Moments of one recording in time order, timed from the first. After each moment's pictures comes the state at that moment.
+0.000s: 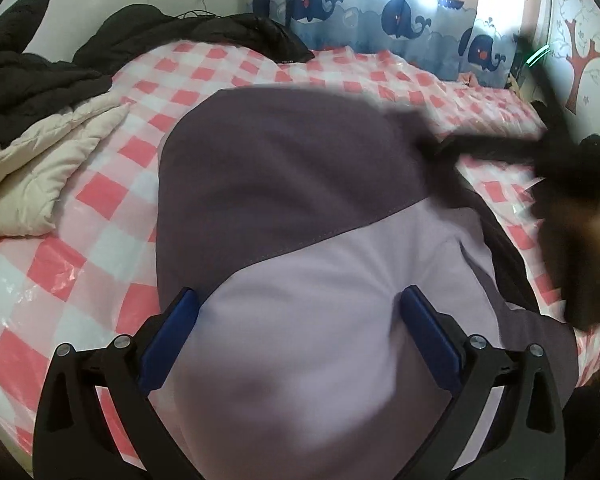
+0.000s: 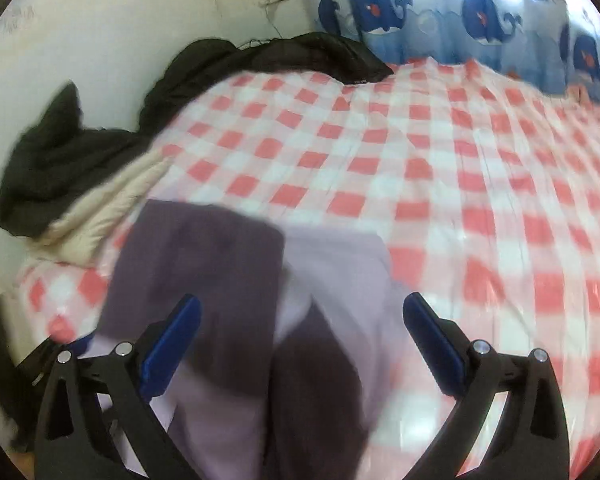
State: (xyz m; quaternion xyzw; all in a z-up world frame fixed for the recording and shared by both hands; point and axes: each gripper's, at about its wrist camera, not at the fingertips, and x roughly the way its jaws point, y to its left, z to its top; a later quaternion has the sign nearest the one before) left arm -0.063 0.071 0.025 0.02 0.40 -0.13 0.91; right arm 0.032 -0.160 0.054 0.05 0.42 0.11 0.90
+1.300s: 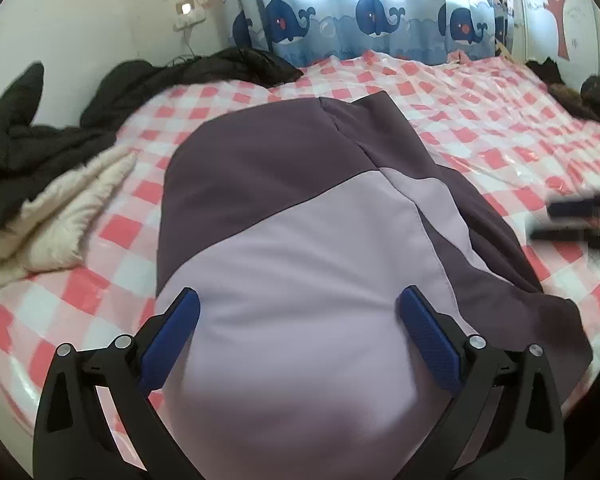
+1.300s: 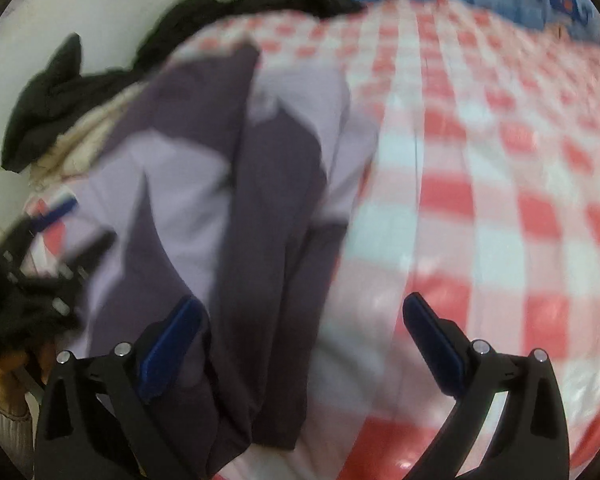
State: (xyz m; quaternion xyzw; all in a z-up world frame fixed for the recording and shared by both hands) left arm -0.121 0.016 0.030 0.12 0.35 -0.10 0.92; right arm -0.110 -0.223 0.020 0.10 0.44 0.15 0.88
